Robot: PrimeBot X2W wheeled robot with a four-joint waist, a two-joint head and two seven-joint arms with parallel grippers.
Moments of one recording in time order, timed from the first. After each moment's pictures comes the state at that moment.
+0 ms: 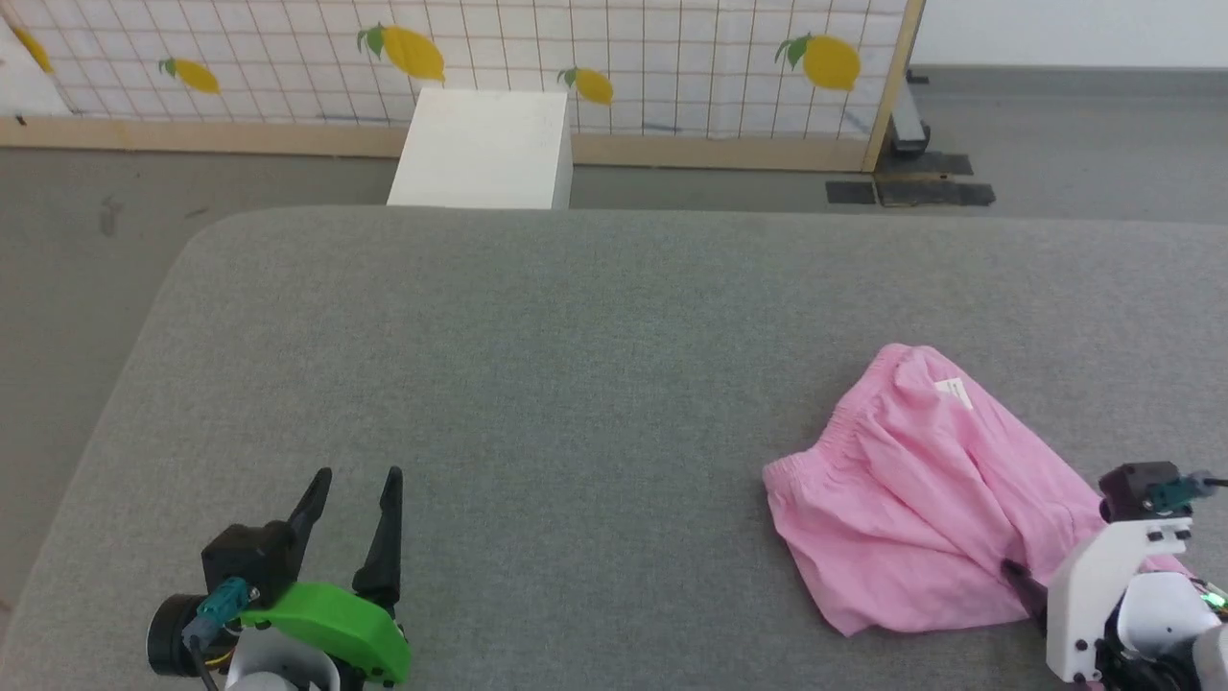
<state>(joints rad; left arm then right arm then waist) -0.07 0.37 -0.36 0.19 -0.54 0.09 -0.25 -0.06 -0.28 -0.06 0.23 0.31 0.13 0.63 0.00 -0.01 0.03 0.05</state>
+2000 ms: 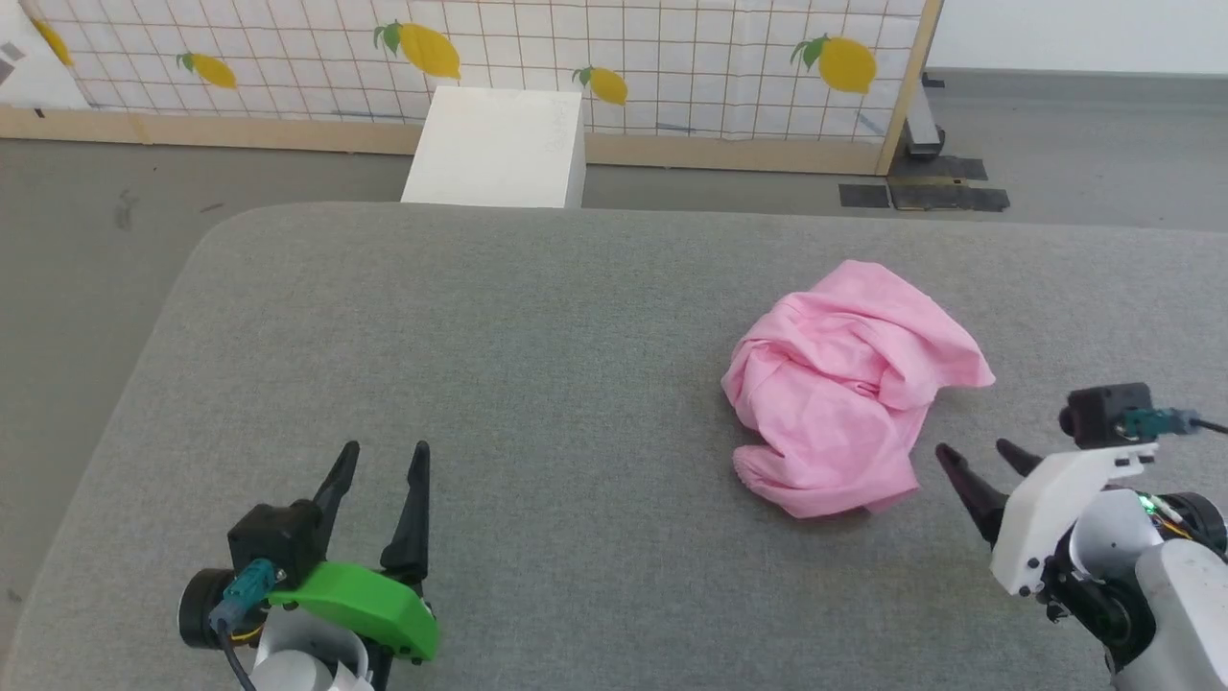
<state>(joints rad) -0.10 0.27 -0.29 0.22 -0.45 0.03 -0.26 -0.26 -0.34 0.17 0.41 0.52 0.13 0.30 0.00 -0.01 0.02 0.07</state>
